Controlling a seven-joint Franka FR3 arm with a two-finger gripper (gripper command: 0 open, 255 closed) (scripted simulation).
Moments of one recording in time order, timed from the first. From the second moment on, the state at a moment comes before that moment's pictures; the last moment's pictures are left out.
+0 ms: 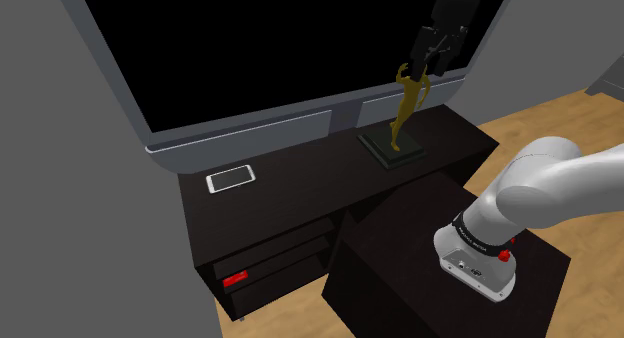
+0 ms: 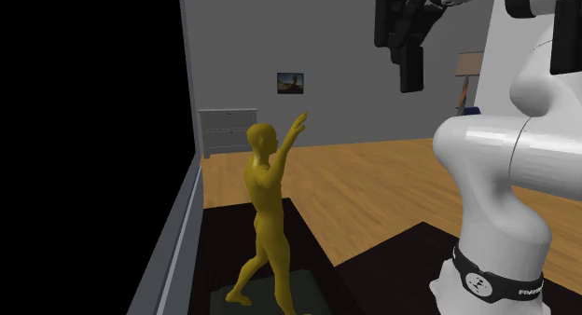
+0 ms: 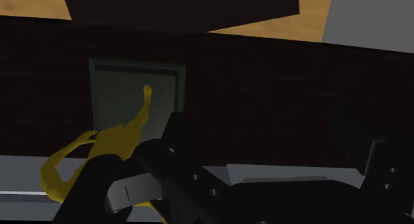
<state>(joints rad) 0.02 -0.76 -0.03 -2.33 0.10 1.50 0.12</state>
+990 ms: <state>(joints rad) -0.02 -0.55 -0.28 -2.21 -0.05 1.70 -0.24</state>
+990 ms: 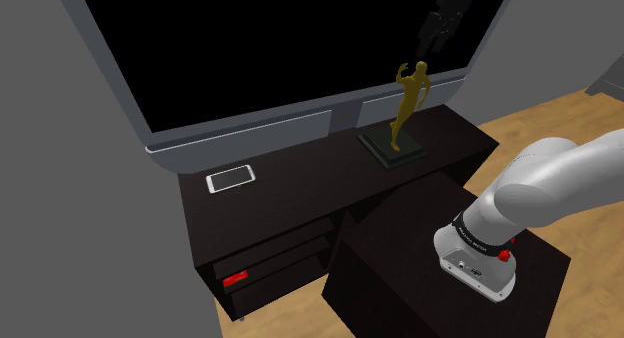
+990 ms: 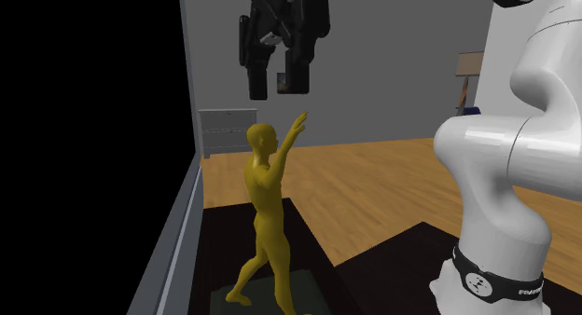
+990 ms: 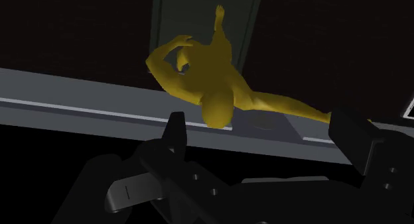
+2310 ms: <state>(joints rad) -0.02 -0.52 -0.32 -2.28 -0.06 1.82 -0.30</state>
